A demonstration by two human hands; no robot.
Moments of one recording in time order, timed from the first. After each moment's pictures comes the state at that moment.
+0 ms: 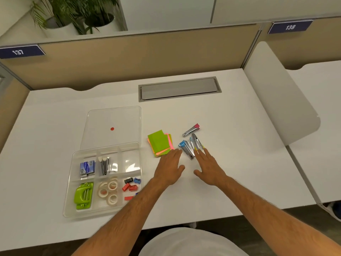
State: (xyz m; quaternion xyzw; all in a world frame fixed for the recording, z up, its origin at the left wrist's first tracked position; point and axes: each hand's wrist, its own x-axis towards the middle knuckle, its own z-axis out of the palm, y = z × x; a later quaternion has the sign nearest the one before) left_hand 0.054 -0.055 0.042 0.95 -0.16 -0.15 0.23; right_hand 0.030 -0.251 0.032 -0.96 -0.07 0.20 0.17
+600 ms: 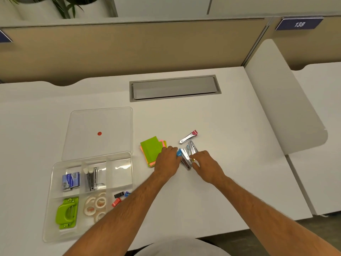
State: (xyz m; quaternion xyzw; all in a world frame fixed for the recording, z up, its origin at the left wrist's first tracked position) left_hand 0.144 -0.082 0.013 0.96 -0.11 -0.16 0.22; right_hand 0.098 -0.262 0.026 -0.96 -0.03 0.17 0.22
